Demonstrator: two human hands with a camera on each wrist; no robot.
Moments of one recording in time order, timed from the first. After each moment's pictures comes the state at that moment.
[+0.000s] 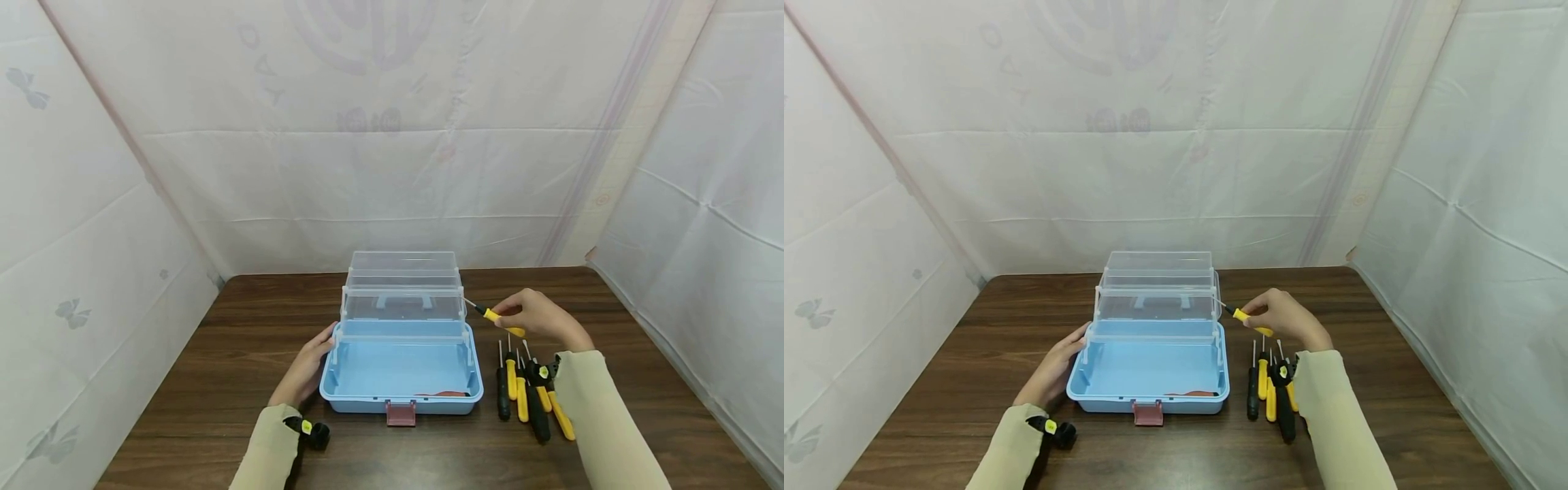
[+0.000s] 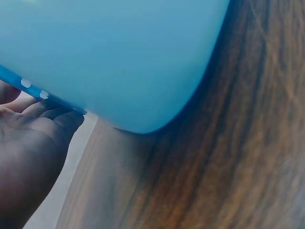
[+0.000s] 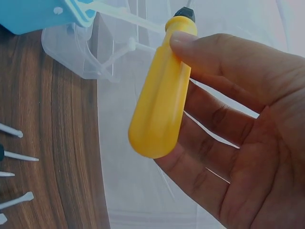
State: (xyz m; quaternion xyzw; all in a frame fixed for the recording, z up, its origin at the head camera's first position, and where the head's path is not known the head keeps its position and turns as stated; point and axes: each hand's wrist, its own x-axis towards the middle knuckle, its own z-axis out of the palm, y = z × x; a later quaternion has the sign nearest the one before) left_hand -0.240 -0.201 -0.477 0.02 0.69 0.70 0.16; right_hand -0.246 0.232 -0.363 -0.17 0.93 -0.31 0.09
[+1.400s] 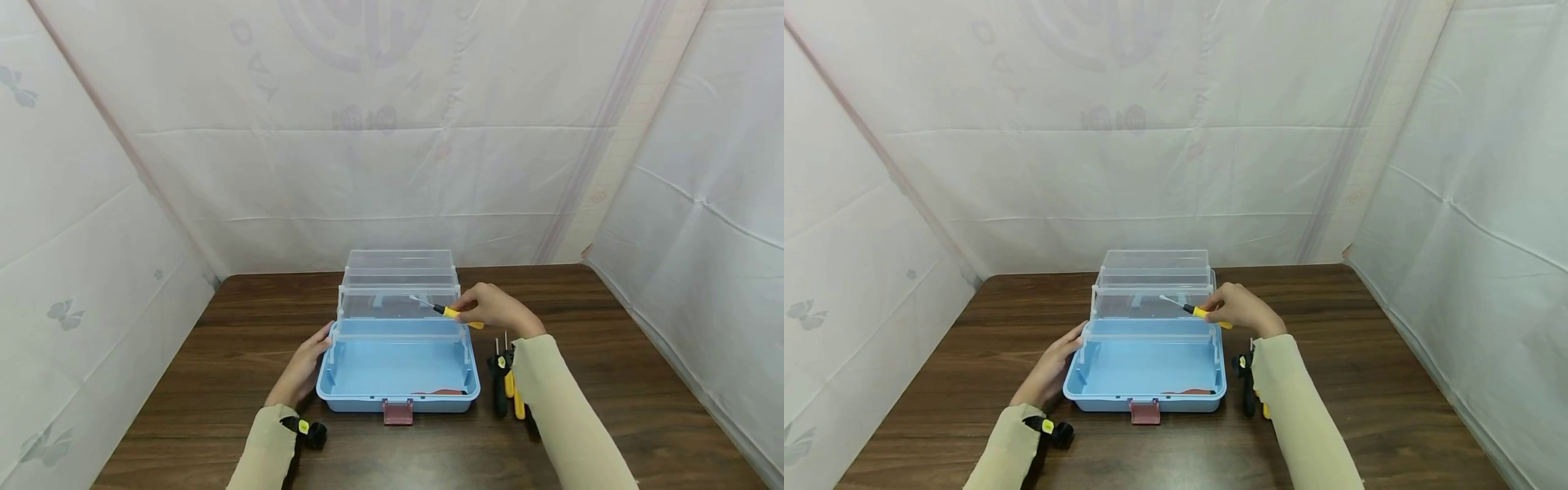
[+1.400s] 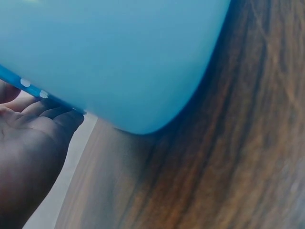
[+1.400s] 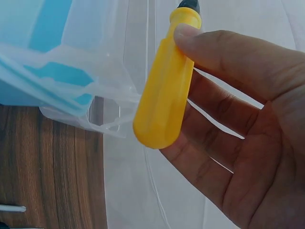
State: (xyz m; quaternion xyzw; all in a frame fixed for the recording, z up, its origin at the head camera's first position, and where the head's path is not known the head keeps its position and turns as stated) left_hand -0.240 -0.205 -0.476 0.02 0.69 0.70 0.16; right_hand -0.262 0.172 -0.361 -0.24 0.92 -0.30 0.10
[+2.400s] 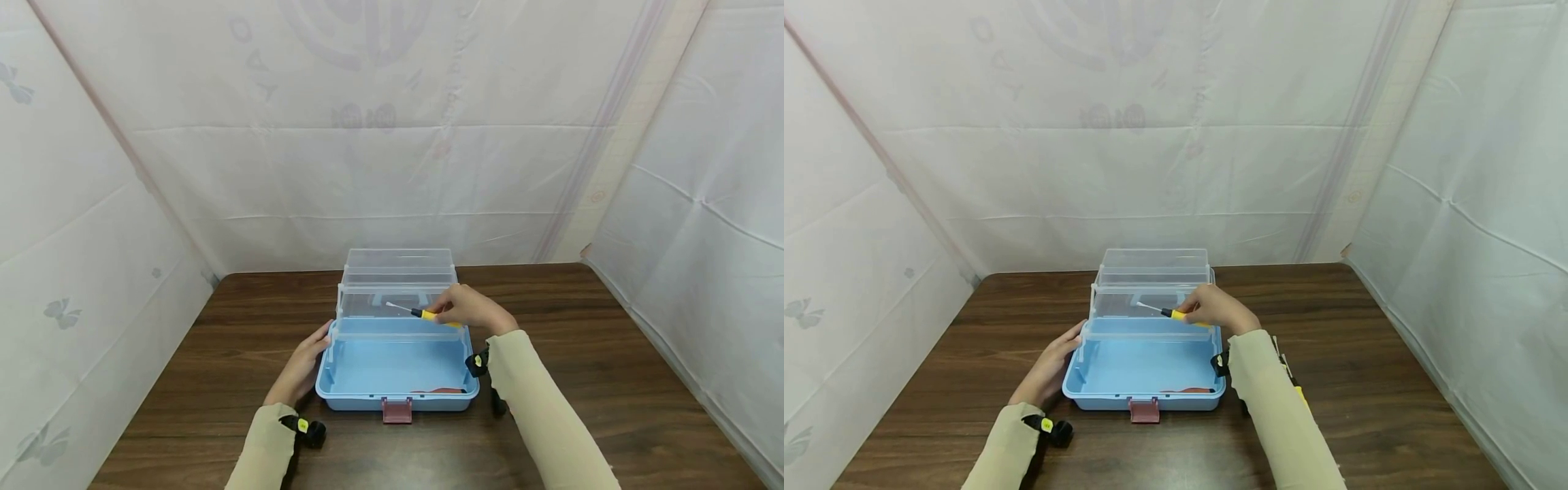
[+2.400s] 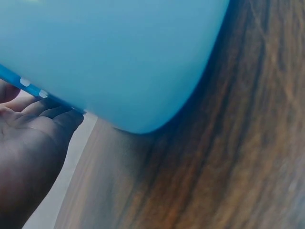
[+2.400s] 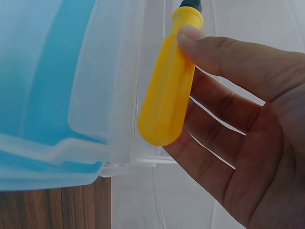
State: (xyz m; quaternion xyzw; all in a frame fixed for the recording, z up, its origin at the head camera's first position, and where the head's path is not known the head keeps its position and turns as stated) left_hand -0.238 -0.204 -0.478 0.02 0.69 0.71 0.16; right_hand -0.269 0.138 -0.364 -0.28 0.90 -0.30 0.11
